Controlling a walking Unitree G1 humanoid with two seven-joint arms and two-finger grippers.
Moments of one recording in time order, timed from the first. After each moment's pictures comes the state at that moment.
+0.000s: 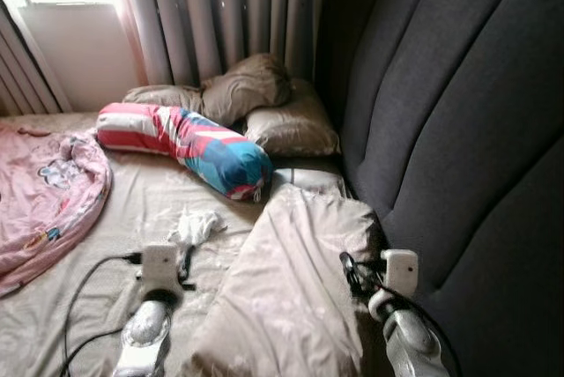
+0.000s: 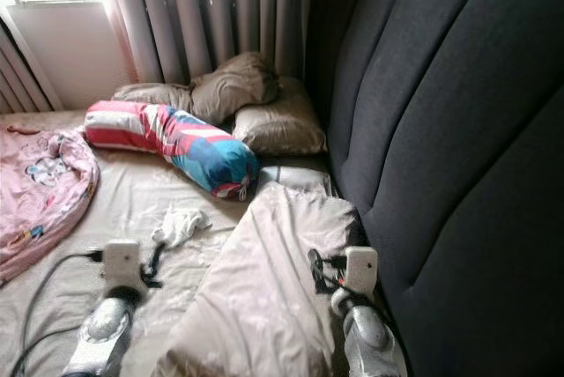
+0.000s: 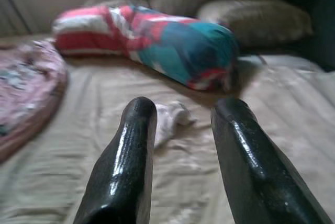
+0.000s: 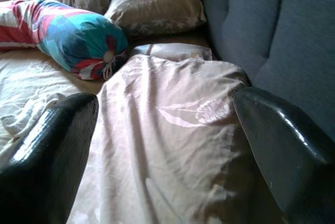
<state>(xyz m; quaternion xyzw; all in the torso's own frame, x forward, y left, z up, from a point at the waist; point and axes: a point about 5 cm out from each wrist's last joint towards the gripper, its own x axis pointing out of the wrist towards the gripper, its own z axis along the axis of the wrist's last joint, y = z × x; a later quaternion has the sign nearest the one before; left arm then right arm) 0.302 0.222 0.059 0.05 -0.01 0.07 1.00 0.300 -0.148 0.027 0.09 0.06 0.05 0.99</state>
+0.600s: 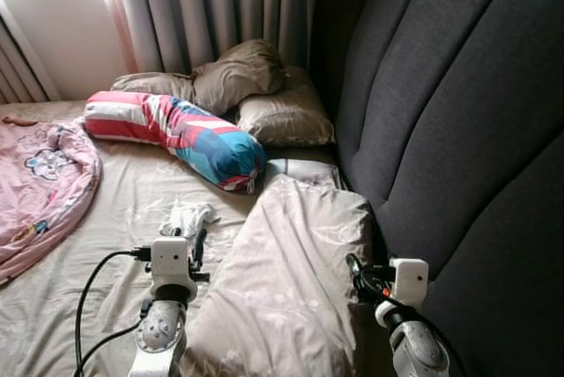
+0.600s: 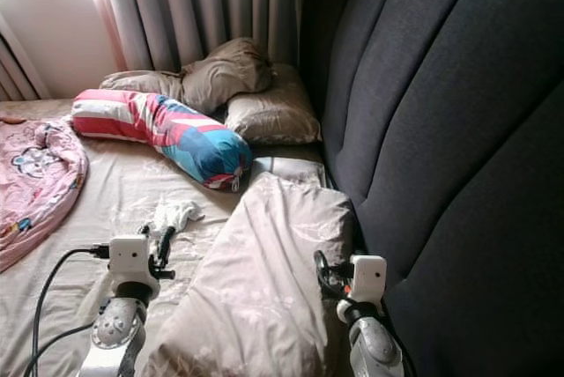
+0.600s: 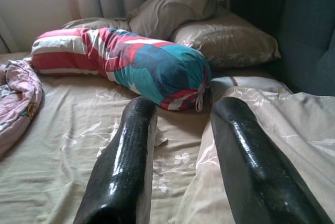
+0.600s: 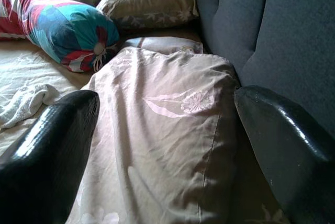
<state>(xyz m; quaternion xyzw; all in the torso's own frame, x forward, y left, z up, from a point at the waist) 0.311 0.186 0.087 0.04 -0.07 0.03 1.00 0.302 -0.150 0.036 0.07 0.05 0.06 0.99</state>
